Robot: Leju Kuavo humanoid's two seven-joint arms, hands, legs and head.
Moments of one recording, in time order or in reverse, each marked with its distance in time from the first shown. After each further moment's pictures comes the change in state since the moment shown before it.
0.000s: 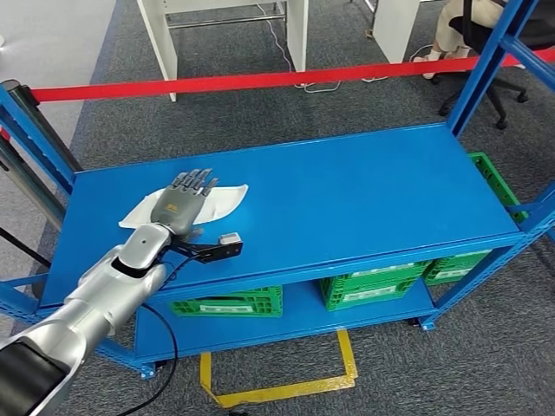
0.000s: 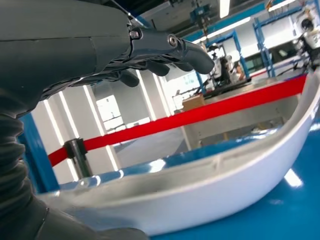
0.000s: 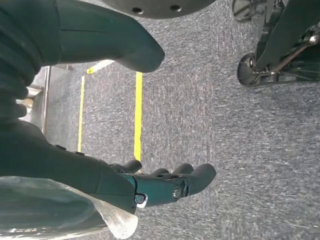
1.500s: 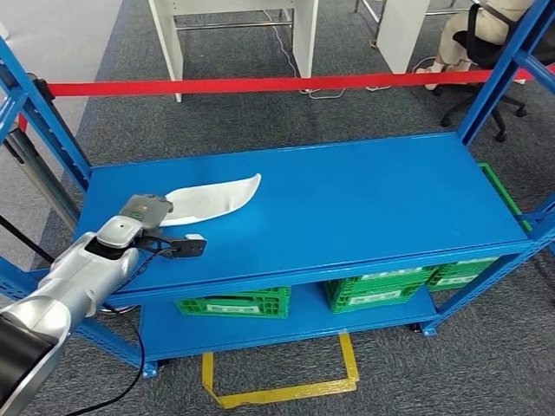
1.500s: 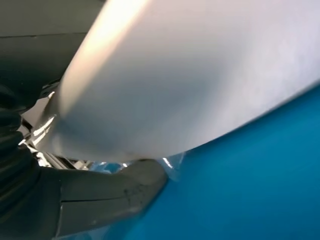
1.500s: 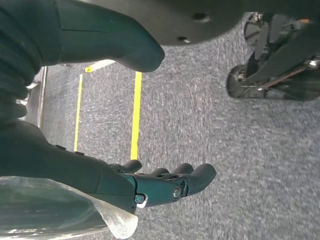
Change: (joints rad) left arm -0.107 0.036 0.050 0.238 -0.072 -0.368 -0.017; right arm 0.002 0.006 0.000 0.000 0.034 0.005 -0.021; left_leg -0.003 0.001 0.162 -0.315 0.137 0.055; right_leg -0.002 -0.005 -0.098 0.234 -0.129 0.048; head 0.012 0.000
